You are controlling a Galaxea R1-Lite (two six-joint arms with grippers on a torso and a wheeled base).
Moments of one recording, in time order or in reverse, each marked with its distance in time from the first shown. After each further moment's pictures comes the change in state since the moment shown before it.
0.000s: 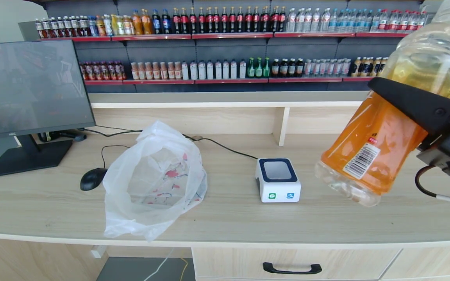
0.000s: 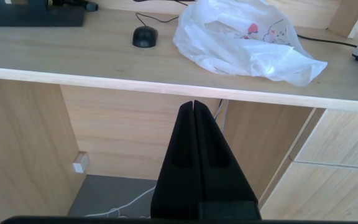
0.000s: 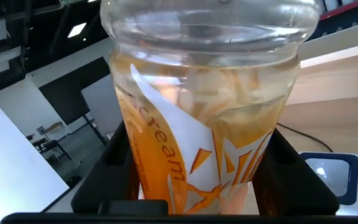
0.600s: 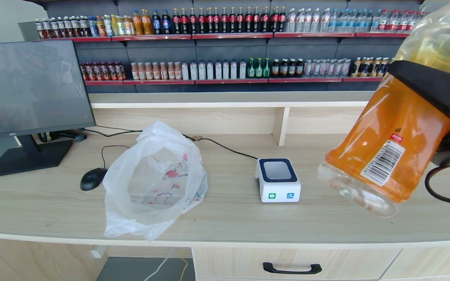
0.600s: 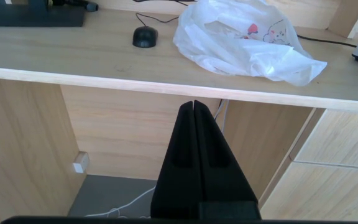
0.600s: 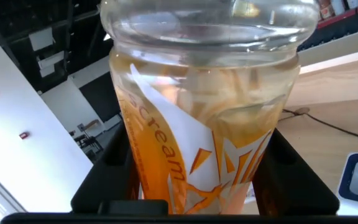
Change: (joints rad) left arm 0.000 0.000 0.000 0.000 0.000 0.000; right arm 0.063 -0.037 -0.012 -0.003 0.040 0.075
